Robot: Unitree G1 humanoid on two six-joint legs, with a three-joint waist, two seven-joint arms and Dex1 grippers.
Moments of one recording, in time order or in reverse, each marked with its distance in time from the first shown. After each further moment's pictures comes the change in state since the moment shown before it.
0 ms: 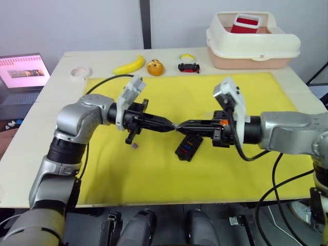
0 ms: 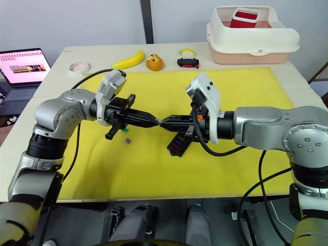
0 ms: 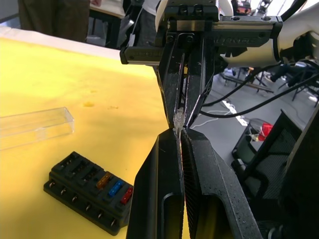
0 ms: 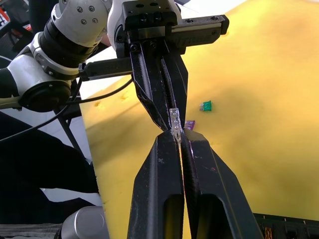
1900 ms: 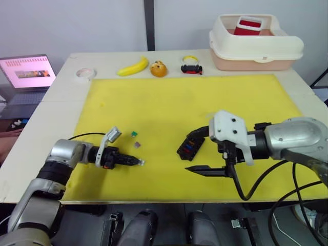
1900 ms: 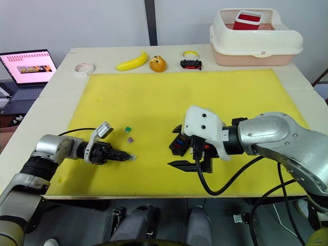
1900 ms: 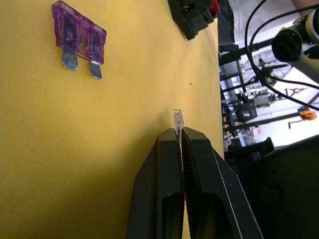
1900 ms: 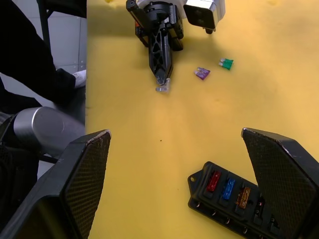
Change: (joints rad) left arm 0.249 0.124 -0.092 0.389 0.135 0.251 -0.099; right arm 0.099 -0.141 0.049 -0.282 -0.697 -0.090 0.624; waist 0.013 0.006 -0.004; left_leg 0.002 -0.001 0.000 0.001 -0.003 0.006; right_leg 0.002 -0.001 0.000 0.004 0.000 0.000
